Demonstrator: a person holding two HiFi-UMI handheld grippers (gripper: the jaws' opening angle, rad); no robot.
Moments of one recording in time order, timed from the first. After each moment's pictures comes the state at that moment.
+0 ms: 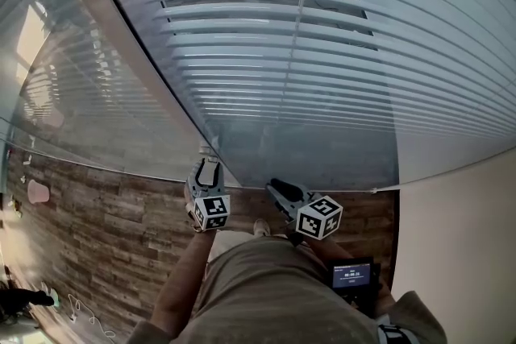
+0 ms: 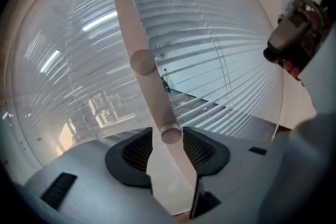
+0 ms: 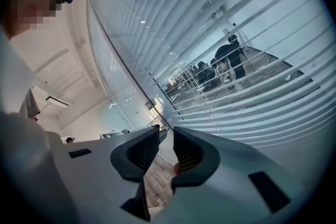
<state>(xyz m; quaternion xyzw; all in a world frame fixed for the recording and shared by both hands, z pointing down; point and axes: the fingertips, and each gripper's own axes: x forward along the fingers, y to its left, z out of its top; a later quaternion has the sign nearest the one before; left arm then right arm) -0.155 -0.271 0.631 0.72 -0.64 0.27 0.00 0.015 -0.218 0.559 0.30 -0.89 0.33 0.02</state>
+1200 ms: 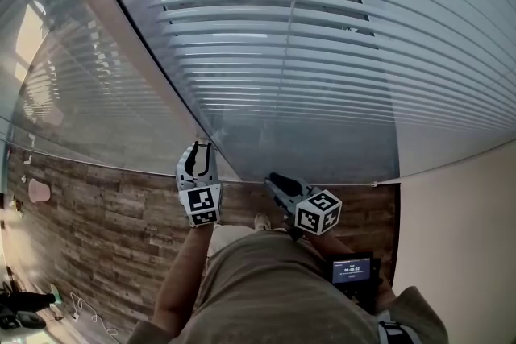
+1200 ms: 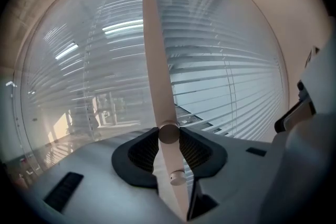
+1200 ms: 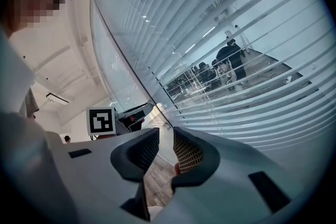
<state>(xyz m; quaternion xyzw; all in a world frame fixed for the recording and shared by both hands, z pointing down) -0.159 -0.284 0.521 0.73 -0.66 0.14 0.01 0.011 -0.217 0.553 0.30 -0.90 0.32 0.03</state>
